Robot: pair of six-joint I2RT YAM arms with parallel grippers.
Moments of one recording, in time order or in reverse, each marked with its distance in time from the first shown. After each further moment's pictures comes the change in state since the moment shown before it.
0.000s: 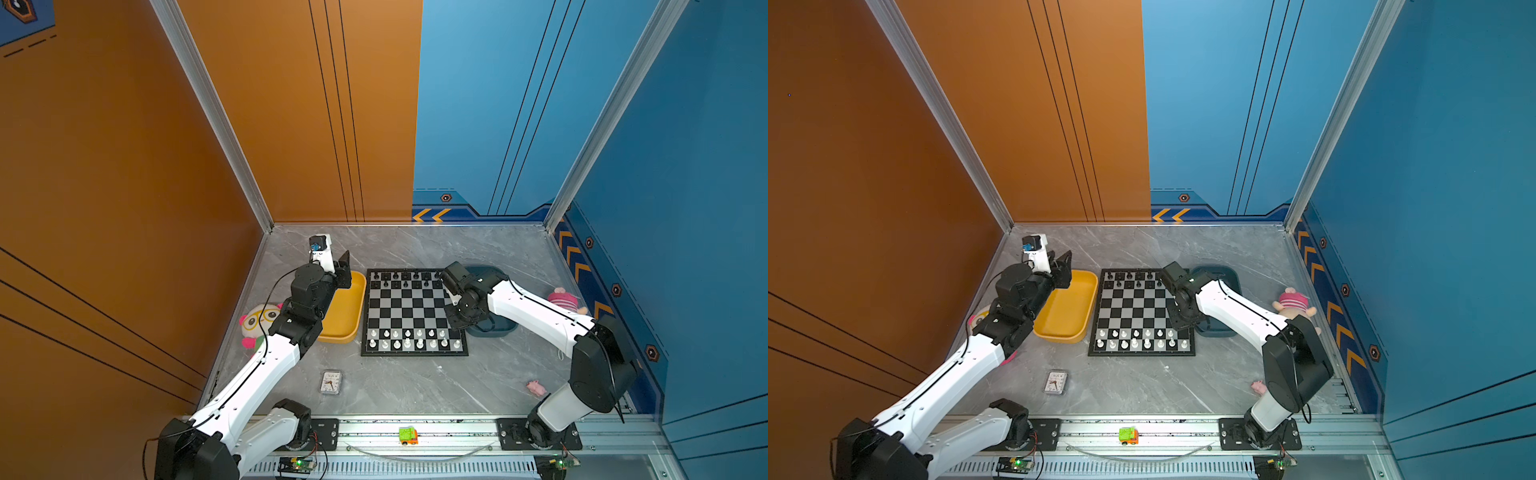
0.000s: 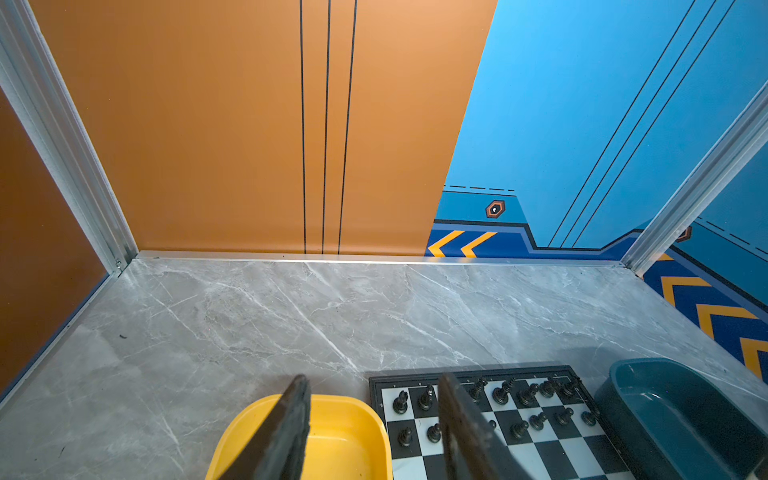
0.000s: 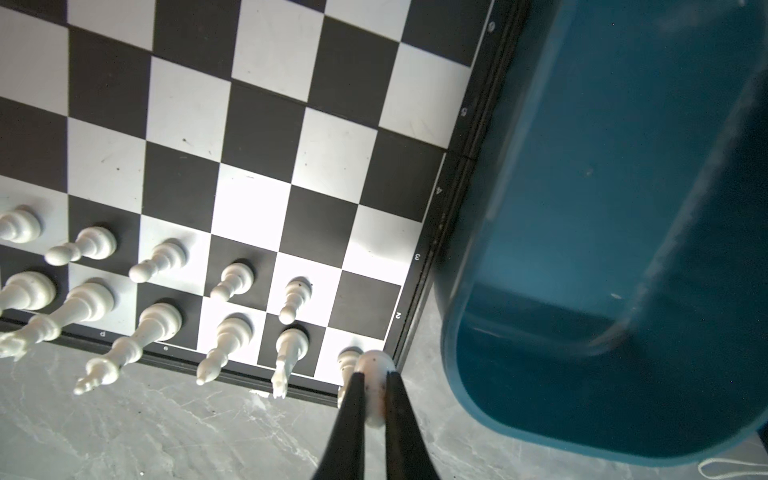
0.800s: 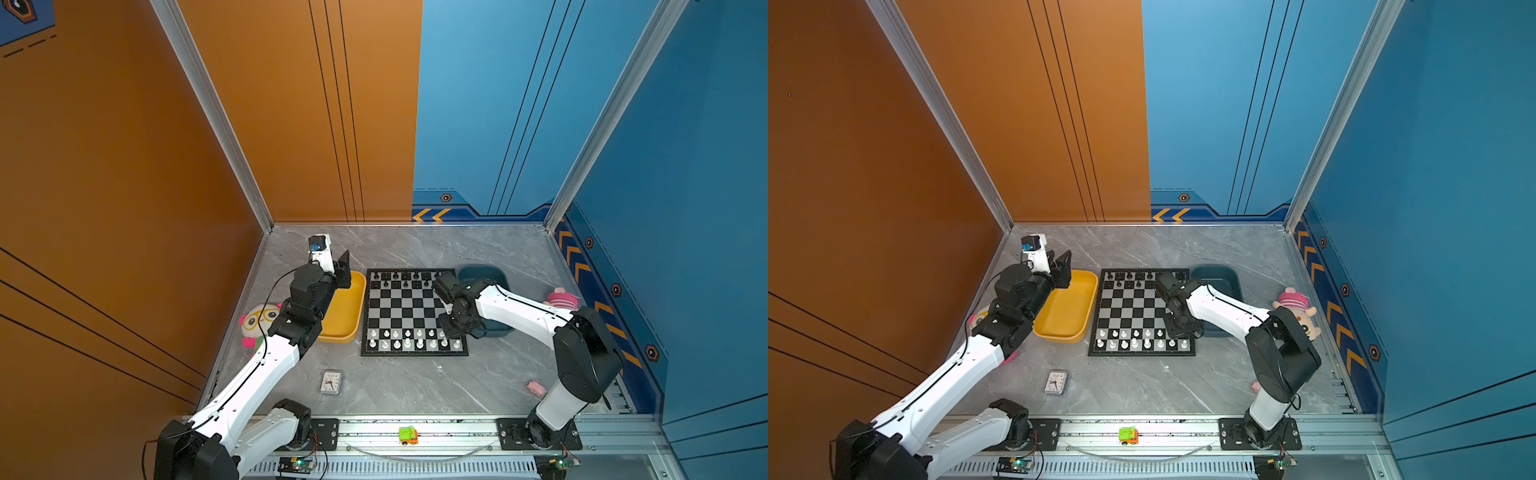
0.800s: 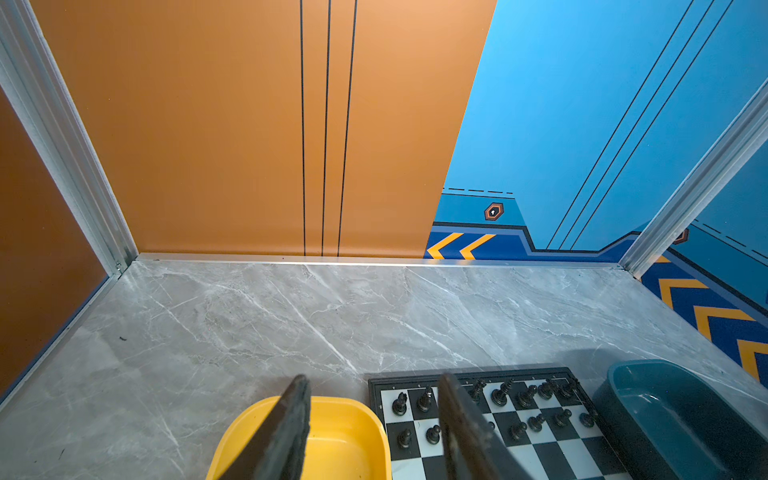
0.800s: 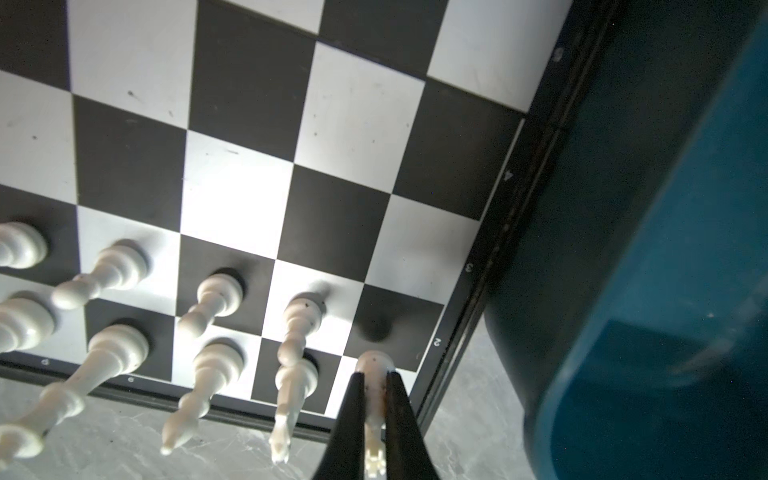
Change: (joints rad) left arm 0.000 -0.006 0.000 0.000 0.000 0.000; right arm 0.028 0.082 -0.060 0.075 -0.022 0.026
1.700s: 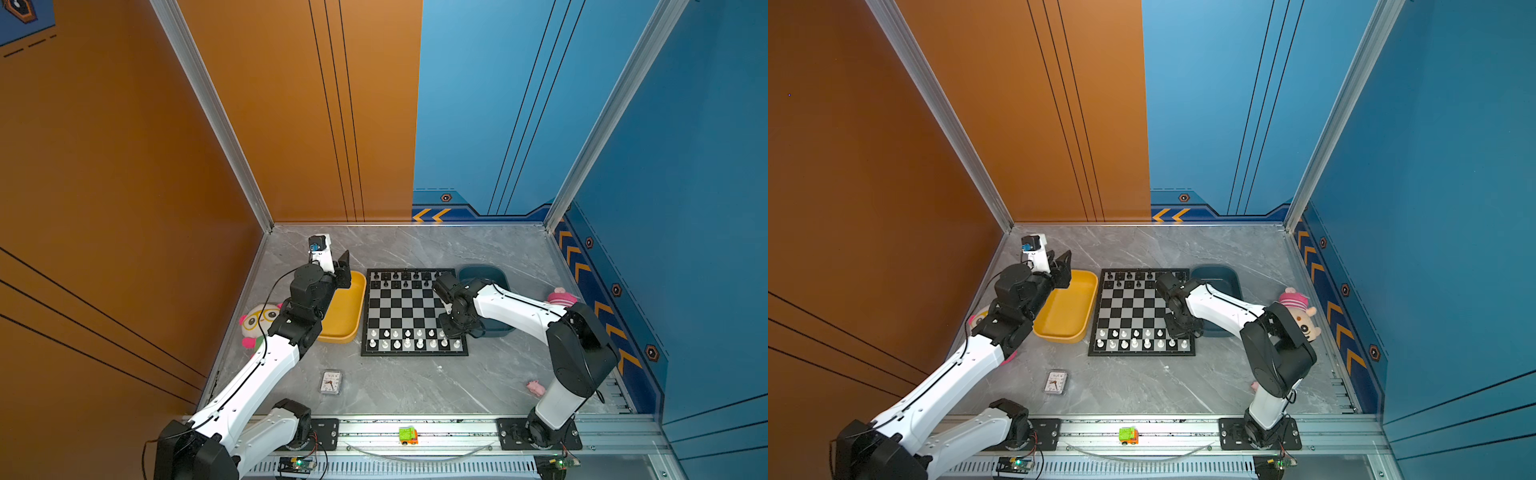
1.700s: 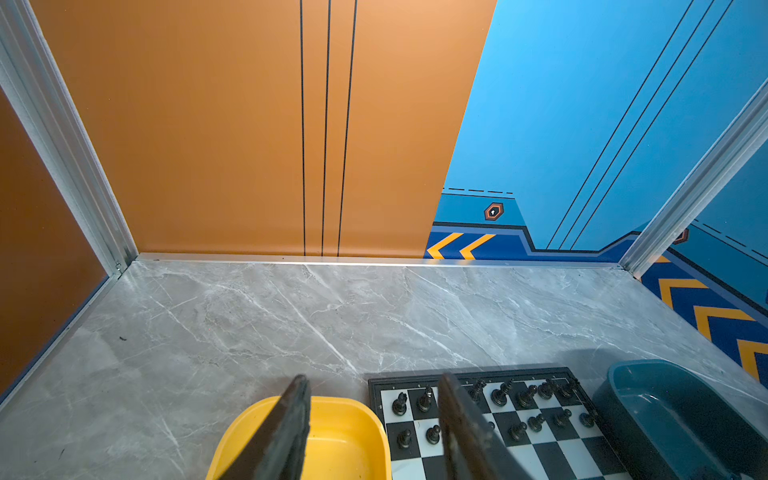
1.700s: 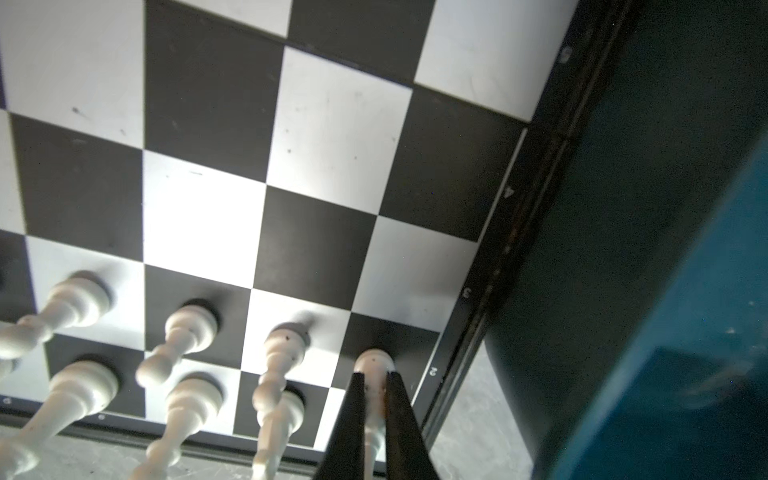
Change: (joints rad) left arm 0.000 0.000 0.000 0.000 0.000 0.000; right arm -0.023 0.030 -0.011 0.032 0.000 0.000
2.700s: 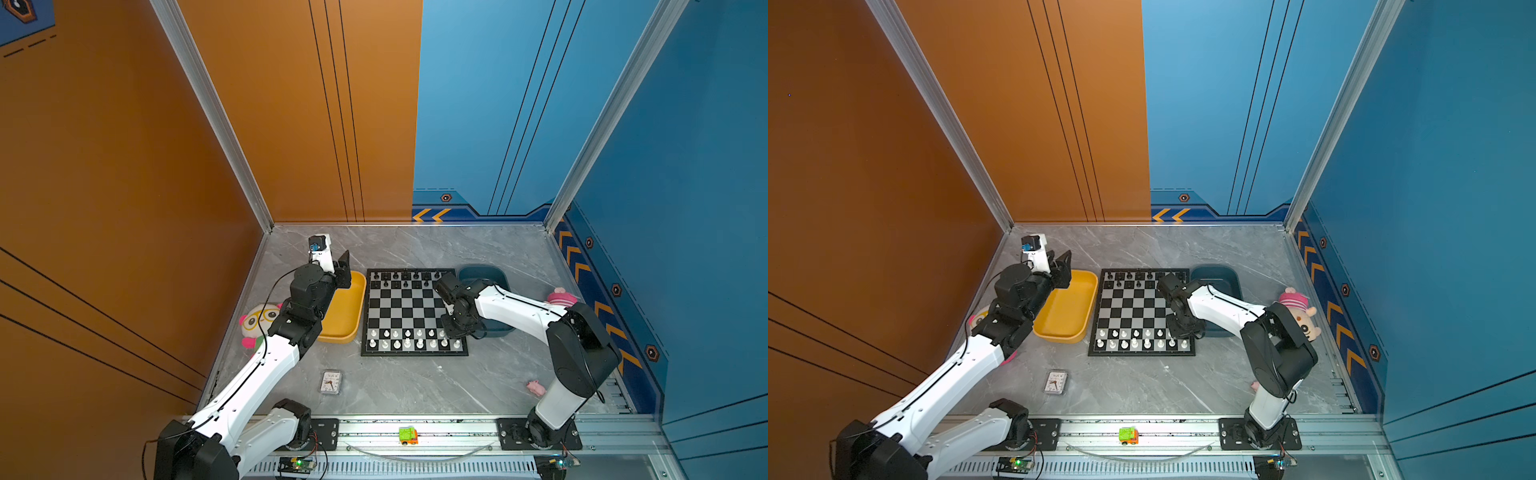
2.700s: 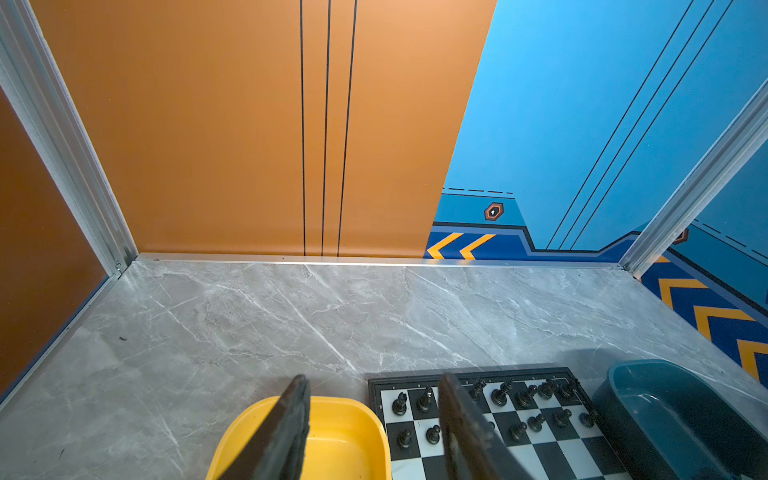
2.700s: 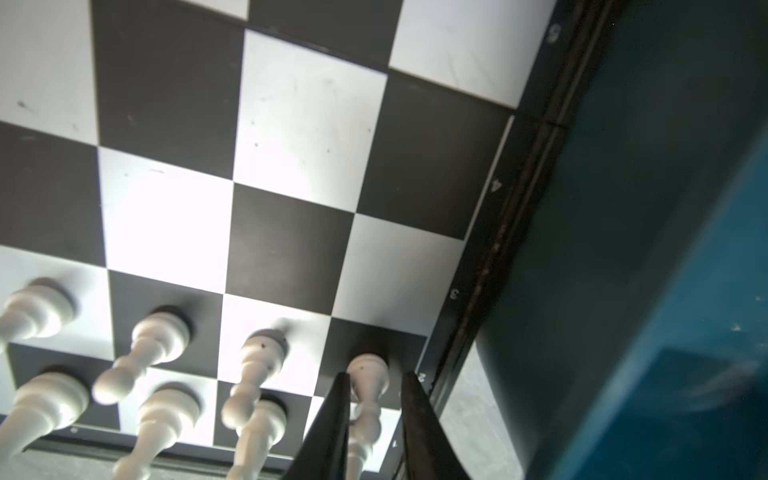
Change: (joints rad) left arm 0.000 0.000 0.000 0.000 0.000 0.000; right arm -0.011 -0.006 -0.026 0.017 0.000 0.003
